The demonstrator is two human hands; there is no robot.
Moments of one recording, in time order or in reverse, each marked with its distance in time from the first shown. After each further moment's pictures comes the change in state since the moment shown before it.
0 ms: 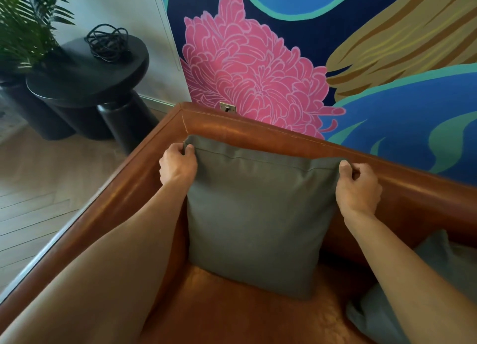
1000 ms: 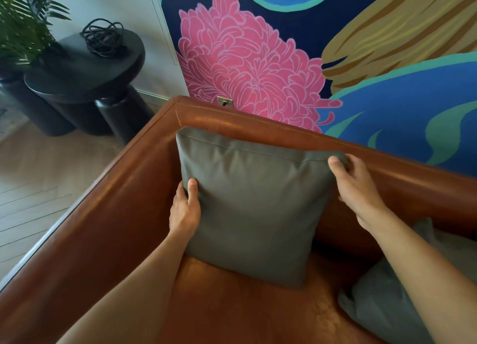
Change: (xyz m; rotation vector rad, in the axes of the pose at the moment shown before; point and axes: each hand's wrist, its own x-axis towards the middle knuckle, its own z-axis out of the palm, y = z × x) left_hand -0.076 -0.091 0.026 -0.043 -0.248 -0.061; right_hand 0.019 0.023 -0.035 0.043 -0.385 0.028
